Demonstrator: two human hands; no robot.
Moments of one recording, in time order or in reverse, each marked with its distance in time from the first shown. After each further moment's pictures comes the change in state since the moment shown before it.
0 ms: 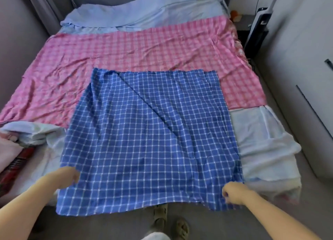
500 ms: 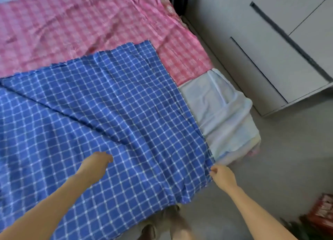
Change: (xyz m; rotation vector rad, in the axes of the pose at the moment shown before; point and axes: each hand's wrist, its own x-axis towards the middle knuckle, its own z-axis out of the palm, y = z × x) left_hand 0.211 0.233 -0.172 0.030 0.235 0.349; right_hand 0.076 0.072 0.052 0.947 0.397 0.591
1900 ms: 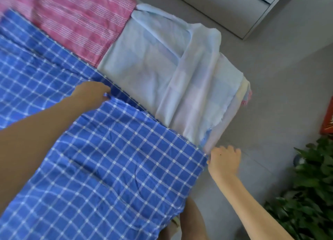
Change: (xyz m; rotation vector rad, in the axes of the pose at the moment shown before) left_hand 0.295 0.232 -0.172 0.425 0.232 0.413; right_hand 0.096 0.069 0.023 -0.264 0.119 0.309
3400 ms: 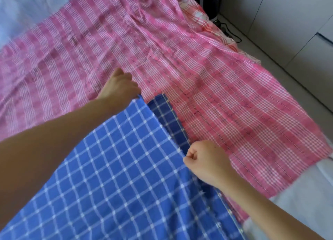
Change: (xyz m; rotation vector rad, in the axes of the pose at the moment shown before) left_hand 0.118 -0.414 -0.068 0.204 0.425 -0.197; right_hand 0.222 -0.467 -0.282 0.346 -0.008 -0.822
